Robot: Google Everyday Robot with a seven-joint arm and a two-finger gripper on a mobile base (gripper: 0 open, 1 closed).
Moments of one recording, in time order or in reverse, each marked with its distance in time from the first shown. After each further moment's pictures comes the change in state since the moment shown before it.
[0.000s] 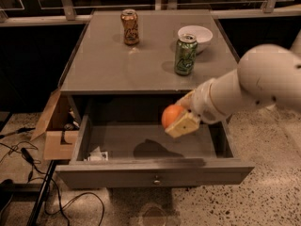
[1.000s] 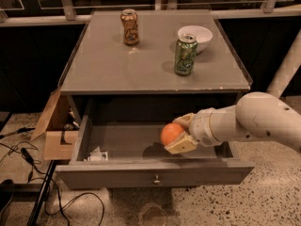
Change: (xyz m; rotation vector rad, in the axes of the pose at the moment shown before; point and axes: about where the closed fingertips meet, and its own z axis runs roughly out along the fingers) arm 0.051 0.011 0.061 0.002 -0.124 -0.038
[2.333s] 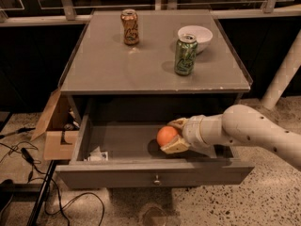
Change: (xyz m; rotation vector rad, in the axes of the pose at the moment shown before) arm 0.032 -0.022 0.066 0.009 -0.049 -0.062
